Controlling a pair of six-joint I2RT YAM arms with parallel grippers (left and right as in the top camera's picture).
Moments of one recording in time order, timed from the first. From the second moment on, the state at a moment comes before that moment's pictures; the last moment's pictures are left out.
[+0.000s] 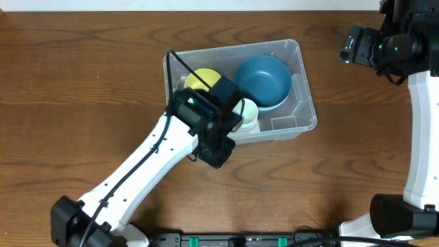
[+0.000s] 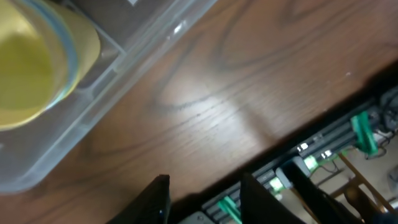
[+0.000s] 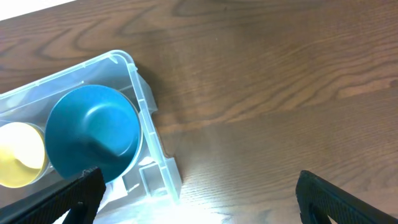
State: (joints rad) left arm -0.68 1.57 1.45 -1.40 0.17 -0.08; right arm -0.01 1.70 2.08 -1.39 0.04 0.26
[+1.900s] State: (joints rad) left arm -0.60 1.15 1.27 -0.89 -0.01 -0.12; right arm -0.01 1.70 2.08 -1.39 0.04 0.26
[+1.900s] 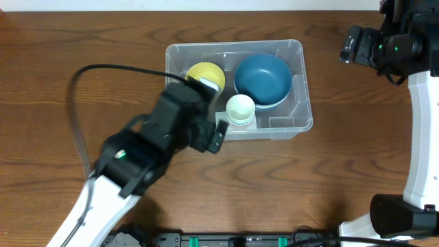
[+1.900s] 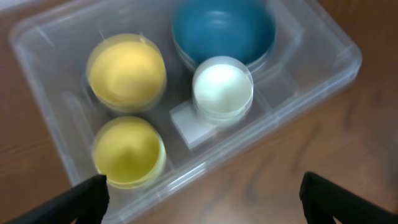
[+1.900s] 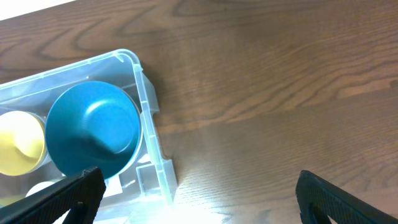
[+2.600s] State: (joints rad) left arm -0.58 0.77 1.27 -1.11 -0.38 0.01; right arm -0.01 1.70 2.08 -1.39 0.04 0.26
